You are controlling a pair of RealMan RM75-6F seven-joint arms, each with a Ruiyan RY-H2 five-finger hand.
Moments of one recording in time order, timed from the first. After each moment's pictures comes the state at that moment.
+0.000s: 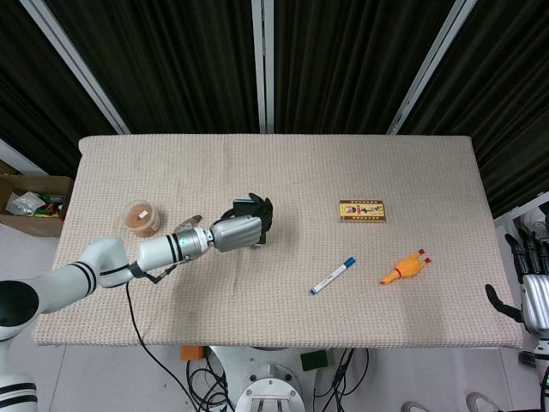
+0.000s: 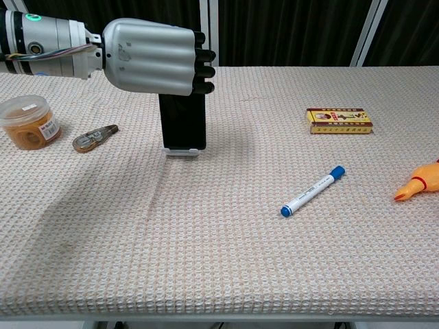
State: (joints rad) left arm -1.11 -1.46 0.00 -1.10 1.99 0.92 0.80; right arm 0.03 -1.05 0.08 -1.65 -1.47 1.52 -0.01
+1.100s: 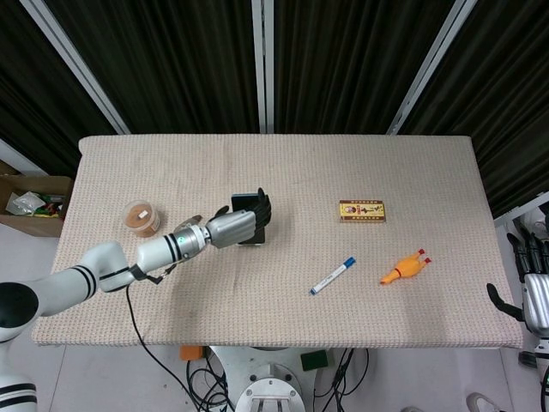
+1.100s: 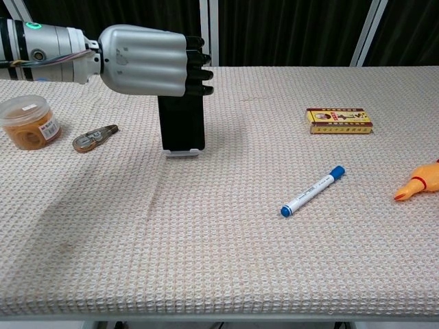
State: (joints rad) left arm -1.09 -1.46 -0.01 -1.12 1.88 0.86 0.88; right arm 0.03 -1.05 0.09 -1.64 -1.46 1.52 -0.01
